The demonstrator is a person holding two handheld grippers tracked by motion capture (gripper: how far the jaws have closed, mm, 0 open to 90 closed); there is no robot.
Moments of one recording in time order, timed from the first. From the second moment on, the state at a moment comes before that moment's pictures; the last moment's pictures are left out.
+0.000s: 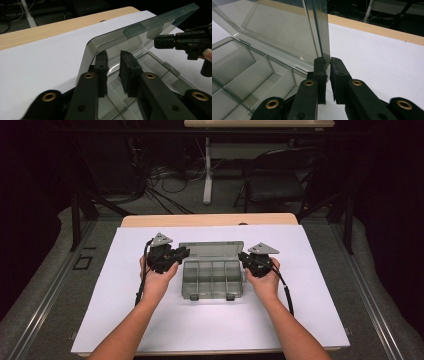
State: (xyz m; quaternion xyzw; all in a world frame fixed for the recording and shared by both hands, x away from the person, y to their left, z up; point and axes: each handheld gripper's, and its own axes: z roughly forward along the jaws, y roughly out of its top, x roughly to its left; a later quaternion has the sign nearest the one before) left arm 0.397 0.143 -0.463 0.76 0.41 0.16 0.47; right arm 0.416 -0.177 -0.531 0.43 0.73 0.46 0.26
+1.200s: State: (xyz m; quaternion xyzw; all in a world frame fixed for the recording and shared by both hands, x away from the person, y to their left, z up) left arm 0.372 0.150 -0.526 0.80 0.45 0.11 0.39; right arm 0.416 -0.176 -0.531 0.46 0.72 0.46 0.25
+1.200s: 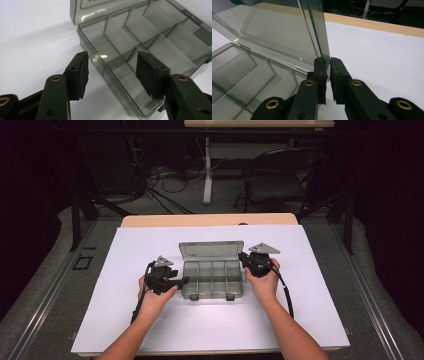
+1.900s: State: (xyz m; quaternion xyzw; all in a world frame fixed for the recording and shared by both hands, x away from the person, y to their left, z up) left arm 0.375 0.136 -0.554 0.81 0.46 0.11 0.34; right arm 0.415 -0.173 -0.532 0.46 0.71 0.46 0.26
